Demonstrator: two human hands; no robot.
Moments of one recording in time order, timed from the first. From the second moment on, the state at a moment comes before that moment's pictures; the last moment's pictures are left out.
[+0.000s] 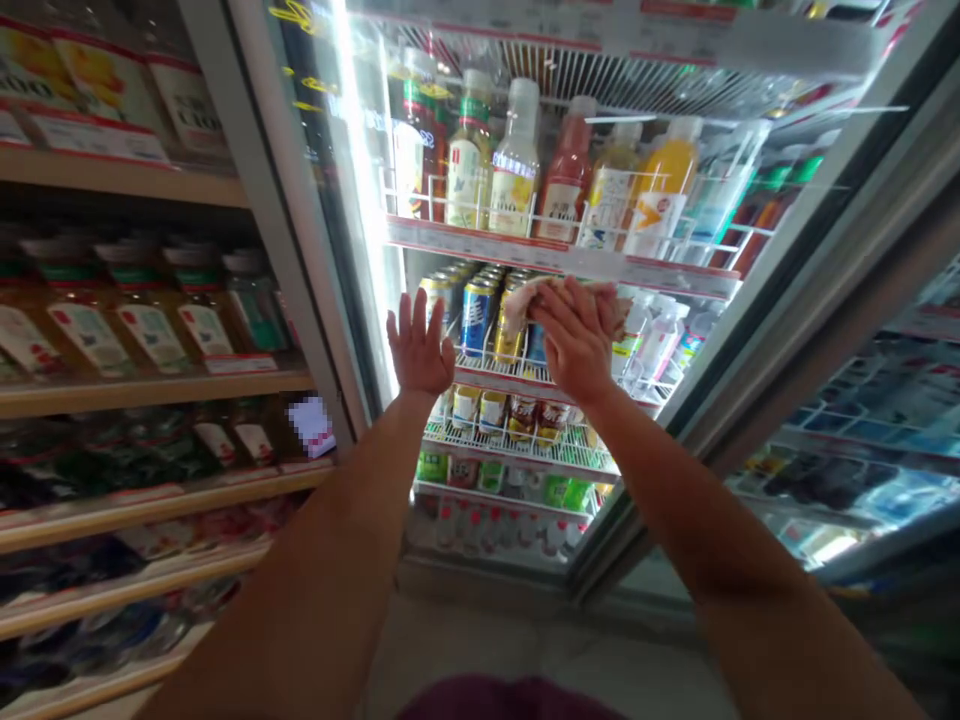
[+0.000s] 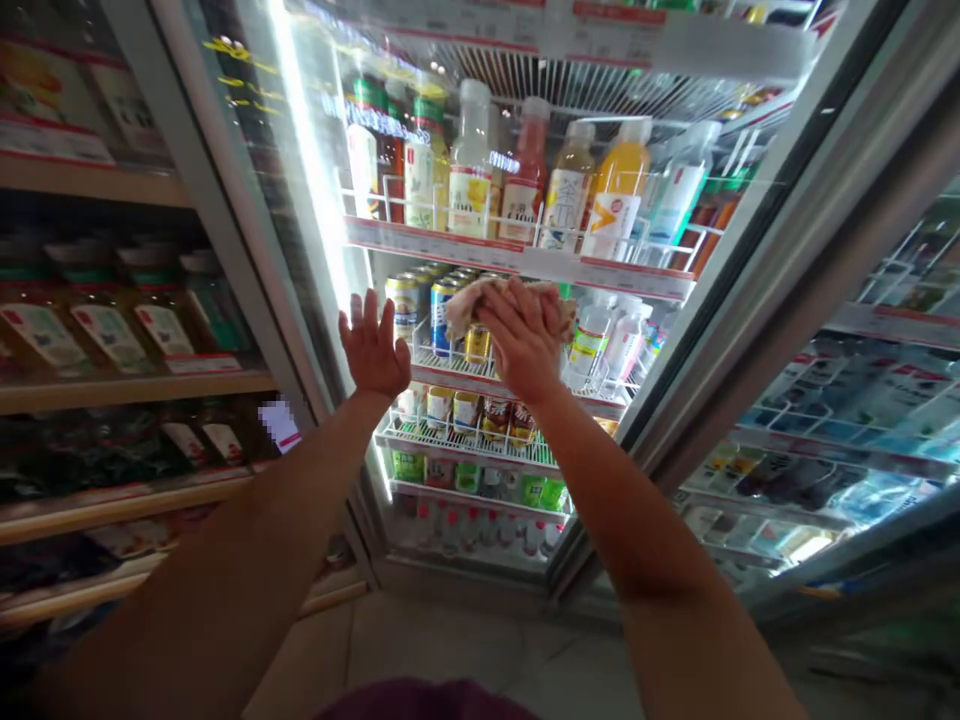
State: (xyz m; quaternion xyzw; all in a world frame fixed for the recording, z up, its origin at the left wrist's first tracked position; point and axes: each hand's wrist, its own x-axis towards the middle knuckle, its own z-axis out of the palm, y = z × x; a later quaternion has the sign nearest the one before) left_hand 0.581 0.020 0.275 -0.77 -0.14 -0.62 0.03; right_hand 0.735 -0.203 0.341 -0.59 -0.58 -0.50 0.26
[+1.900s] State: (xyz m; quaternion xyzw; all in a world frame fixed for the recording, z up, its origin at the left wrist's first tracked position) left_hand 0.580 0.025 0.273 -0.75 -0.15 -0.64 0.10; right_hand 0.725 -0.181 0.429 -0.57 -0.60 -0.52 0.21
